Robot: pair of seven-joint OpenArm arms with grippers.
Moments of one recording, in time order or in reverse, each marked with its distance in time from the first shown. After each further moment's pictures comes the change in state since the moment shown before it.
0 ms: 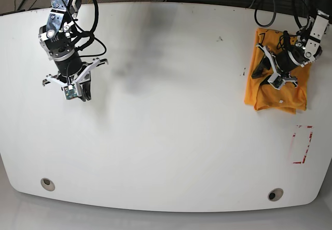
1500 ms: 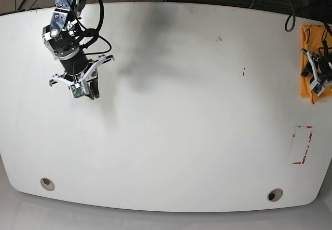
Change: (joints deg) left arm -0.9 -3.8 -23.1 -5.2 6.3 -14.5 17.8; right arm 0.1 -2.4 -0.1 0.0 -0.4 4.1 -0.1
